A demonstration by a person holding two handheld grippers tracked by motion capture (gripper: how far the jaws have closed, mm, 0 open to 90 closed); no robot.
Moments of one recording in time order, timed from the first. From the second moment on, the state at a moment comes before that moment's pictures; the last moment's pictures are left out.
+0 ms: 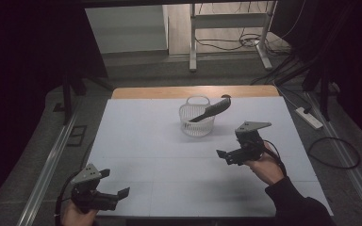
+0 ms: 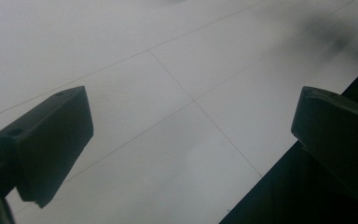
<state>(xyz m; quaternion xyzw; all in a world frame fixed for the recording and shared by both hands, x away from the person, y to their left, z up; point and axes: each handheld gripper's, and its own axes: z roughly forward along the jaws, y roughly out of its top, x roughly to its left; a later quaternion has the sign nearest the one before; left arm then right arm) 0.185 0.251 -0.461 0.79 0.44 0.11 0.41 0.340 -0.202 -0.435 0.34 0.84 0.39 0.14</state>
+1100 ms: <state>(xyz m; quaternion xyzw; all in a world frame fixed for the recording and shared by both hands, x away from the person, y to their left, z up) 0.184 0.253 -0.461 0.78 0.45 0.12 0.41 0.310 -0.240 -0.436 0.36 0.84 0.39 0.14</state>
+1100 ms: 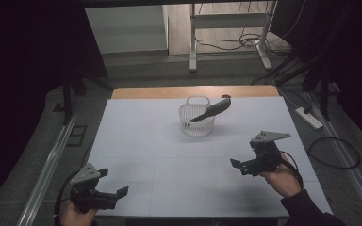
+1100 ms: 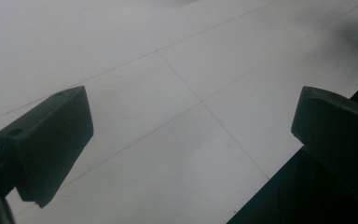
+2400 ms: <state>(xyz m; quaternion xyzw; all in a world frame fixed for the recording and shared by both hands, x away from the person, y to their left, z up) 0.184 0.253 -0.461 0.78 0.45 0.12 0.41 0.278 -0.279 -0.441 0.39 0.83 0.36 0.15</state>
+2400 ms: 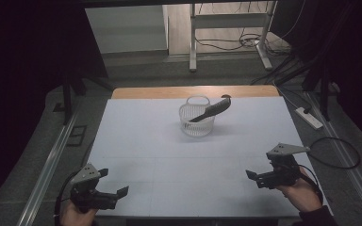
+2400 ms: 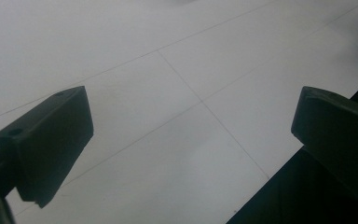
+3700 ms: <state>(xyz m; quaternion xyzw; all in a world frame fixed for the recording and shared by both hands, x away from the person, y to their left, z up) 0.184 0.253 -0.461 0.78 0.45 0.12 0.41 0.248 -0.318 -0.441 0.43 0.81 0.35 0.17</state>
